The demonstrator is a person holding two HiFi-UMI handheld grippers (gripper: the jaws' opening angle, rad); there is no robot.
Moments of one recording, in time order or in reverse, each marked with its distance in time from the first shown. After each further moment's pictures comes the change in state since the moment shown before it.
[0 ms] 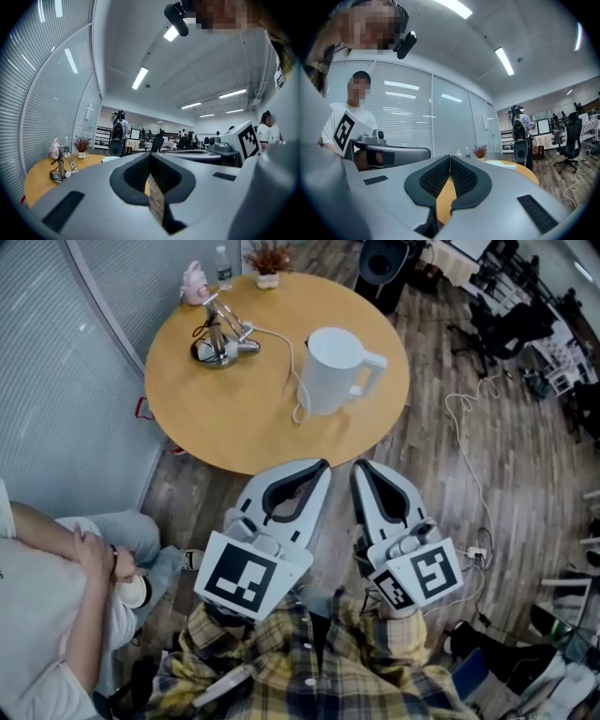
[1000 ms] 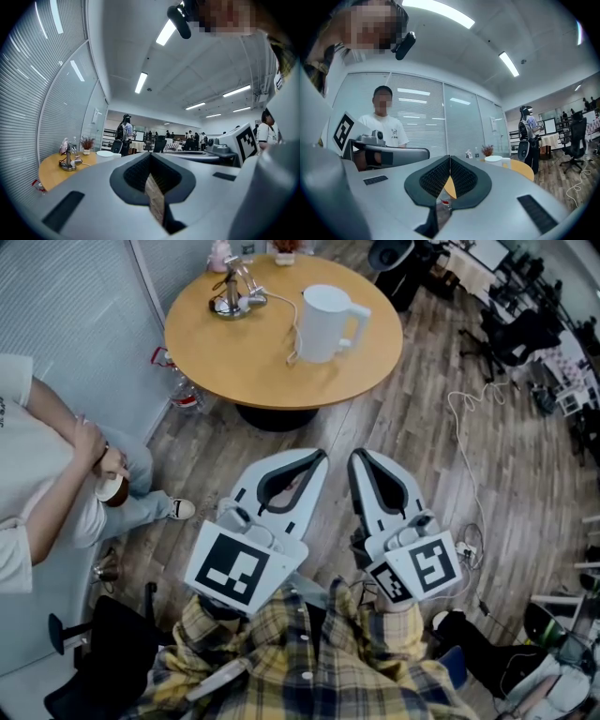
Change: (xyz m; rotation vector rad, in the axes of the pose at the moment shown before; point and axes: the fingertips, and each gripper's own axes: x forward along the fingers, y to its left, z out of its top) left arm -0.084 -0.185 -0.022 0.004 -0.029 0.105; right arm -0.191 0.047 -0.004 -0.004 -0.021 0.117
